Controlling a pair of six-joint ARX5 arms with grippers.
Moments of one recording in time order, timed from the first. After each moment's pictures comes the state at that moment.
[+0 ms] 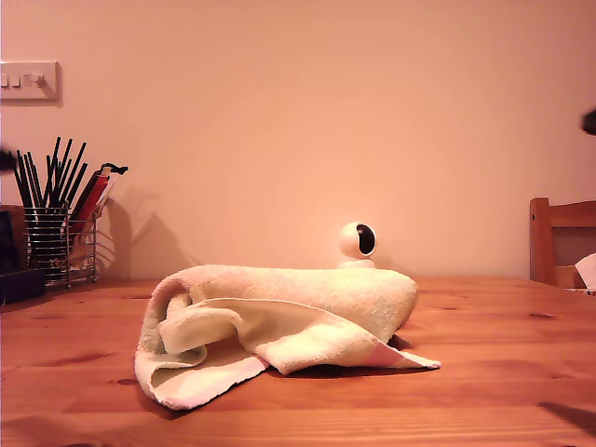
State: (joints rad) left arm -0.17 0.48 0.12 0.21 0.47 -0.10; right arm 0.16 0.29 0.10 0.11 -0.41 0.26
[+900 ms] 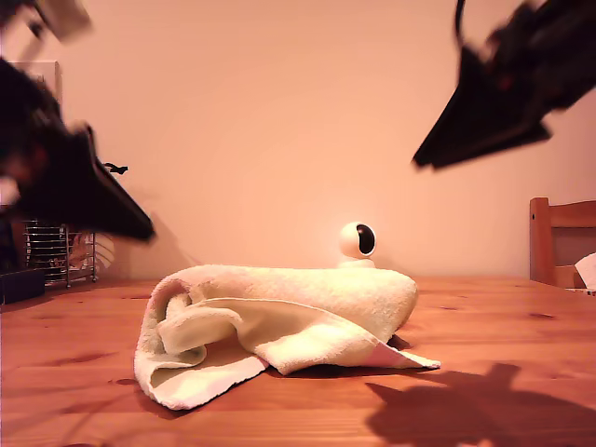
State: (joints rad) left arm -0.45 1.17 0.55 -0.08 0.40 0.63; right arm 0.42 1.12 0.67 -0.16 -0.36 -0.36
